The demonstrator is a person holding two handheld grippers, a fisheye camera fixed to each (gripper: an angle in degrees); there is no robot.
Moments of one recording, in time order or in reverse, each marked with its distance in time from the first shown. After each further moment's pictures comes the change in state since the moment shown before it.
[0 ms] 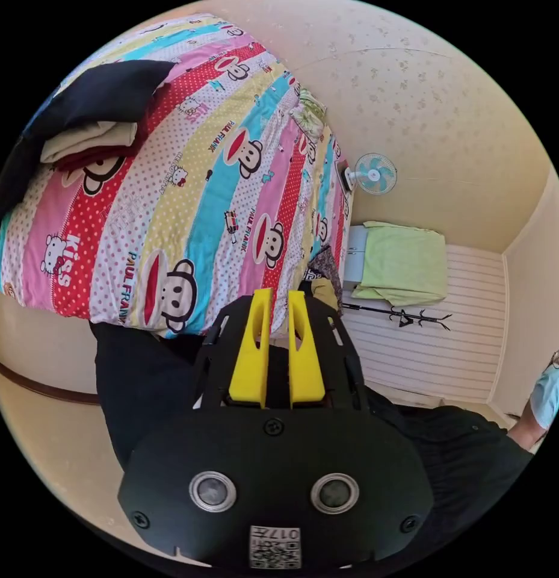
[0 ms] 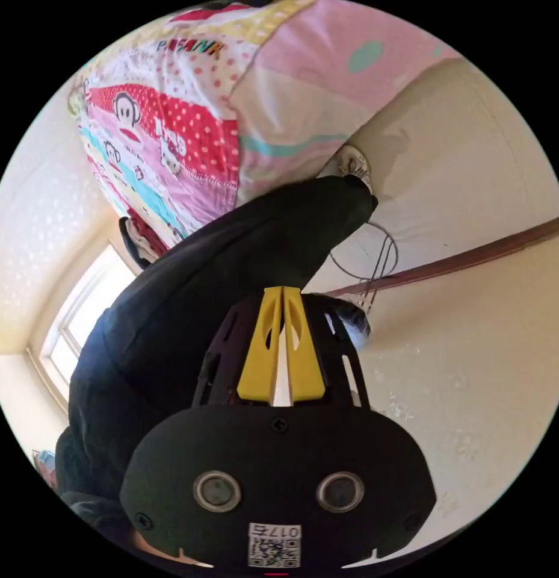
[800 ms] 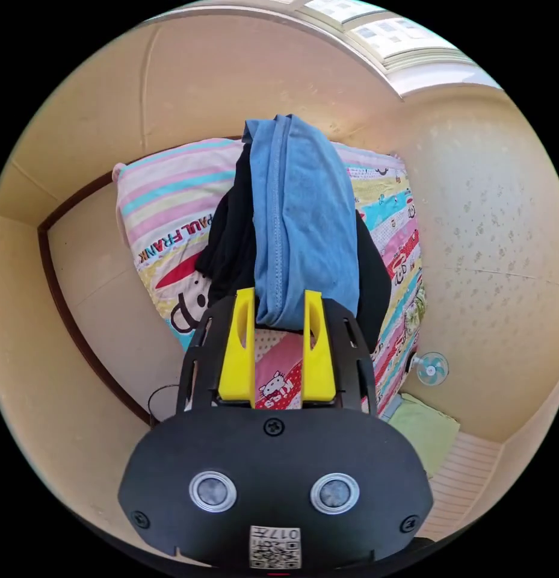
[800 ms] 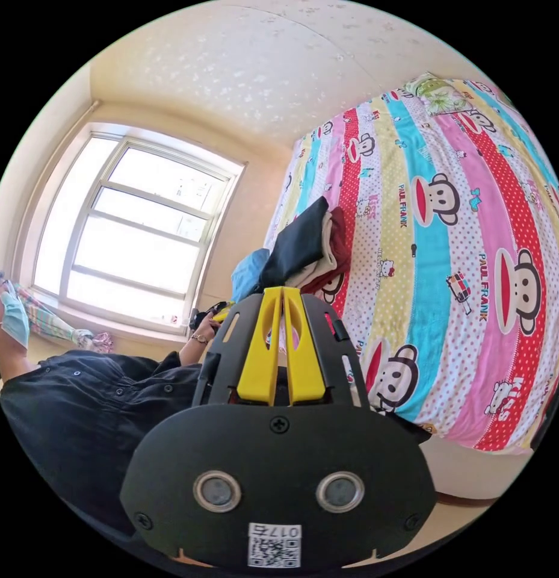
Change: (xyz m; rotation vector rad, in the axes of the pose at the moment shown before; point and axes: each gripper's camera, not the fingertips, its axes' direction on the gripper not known) left arm -0.306 -0.126 -0.260 0.530 -0.170 -0.589; right arm -0.431 0.203 0.211 0.372 0.026 -0.922
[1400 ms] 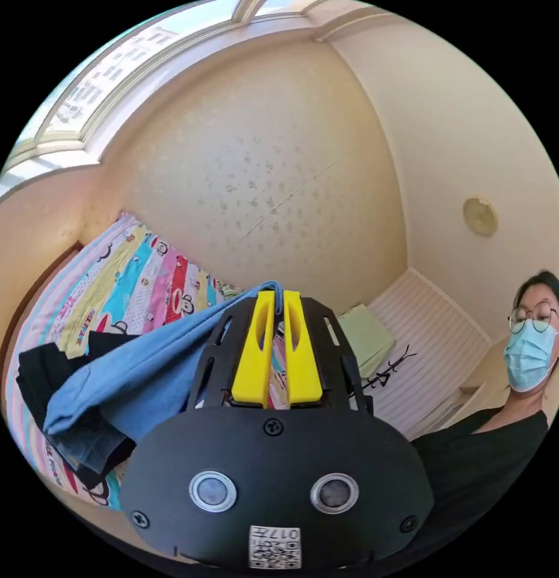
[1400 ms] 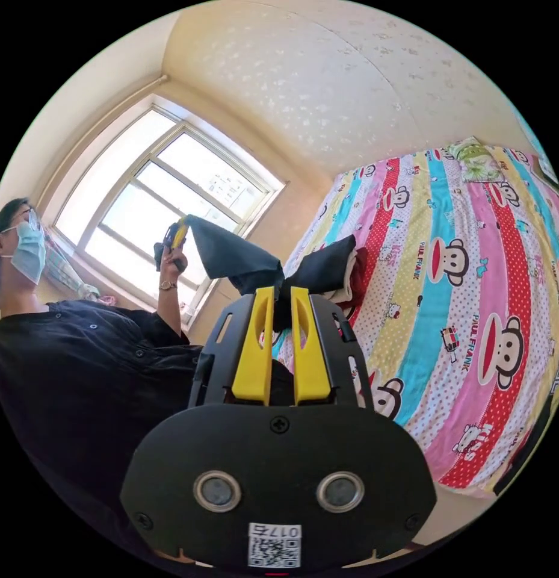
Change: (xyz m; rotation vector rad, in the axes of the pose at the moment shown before) left arm 0.317 0.239 -0.171 0.161 0.775 0.929; right arm -0.112 0.130 -0.015 0.109 -0.049 -0.313
